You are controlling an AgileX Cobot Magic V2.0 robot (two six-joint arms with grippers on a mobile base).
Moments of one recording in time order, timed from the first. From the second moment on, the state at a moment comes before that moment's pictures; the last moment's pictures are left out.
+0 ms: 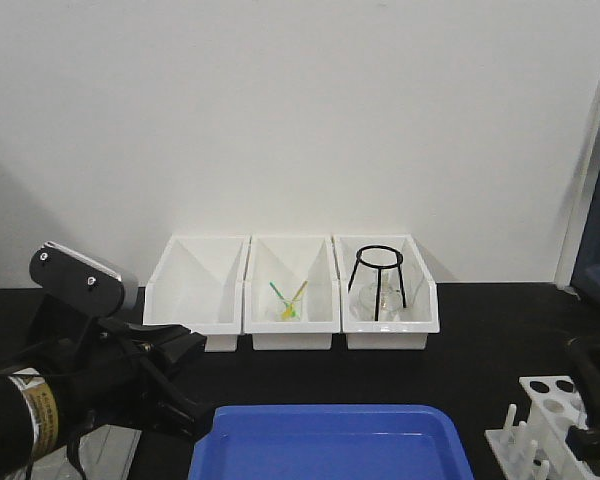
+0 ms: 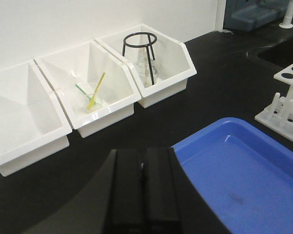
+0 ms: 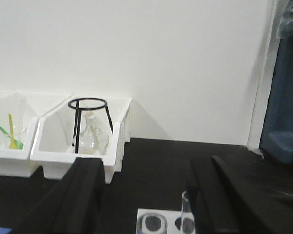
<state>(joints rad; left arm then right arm) -0.50 1.27 -0.87 1.28 0.03 -1.23 -0.21 1.43 -0.39 -0.35 -1.02 0.14</state>
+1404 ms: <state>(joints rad) -0.50 1.27 -0.87 1.24 0.03 -1.23 -0.21 0.66 -0.37 -0.75 -0.35 0.57</state>
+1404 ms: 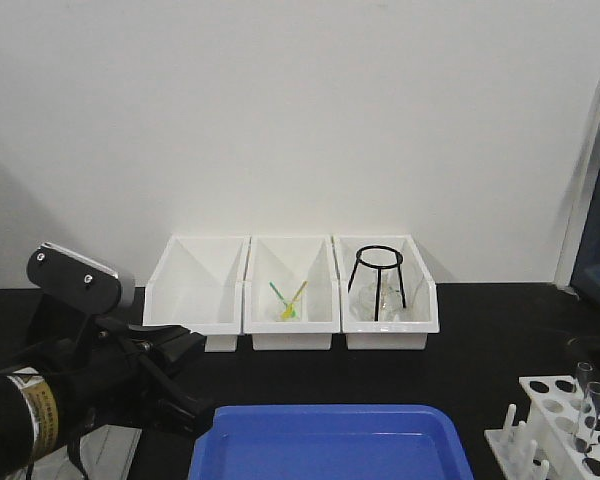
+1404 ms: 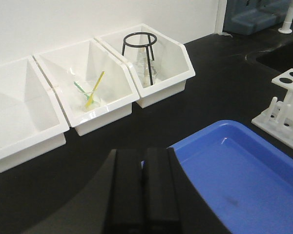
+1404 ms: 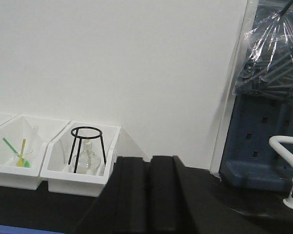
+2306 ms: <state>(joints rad) -0.47 1.18 -0.77 -0.18 -0.12 0.17 -0.21 0.66 -0.37 -0.75 -0.35 0.57</state>
